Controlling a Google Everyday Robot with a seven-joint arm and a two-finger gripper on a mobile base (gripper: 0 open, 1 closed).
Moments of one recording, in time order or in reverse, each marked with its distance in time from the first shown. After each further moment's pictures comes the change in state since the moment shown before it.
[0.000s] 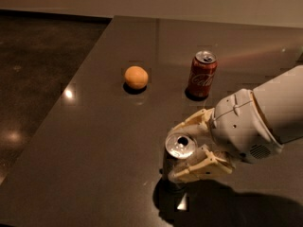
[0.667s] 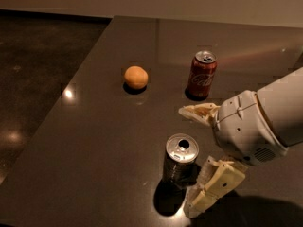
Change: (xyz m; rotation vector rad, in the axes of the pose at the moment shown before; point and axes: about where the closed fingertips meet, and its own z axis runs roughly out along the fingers) arm 0.005 0.002 -0.004 0.012 0.025 -0.016
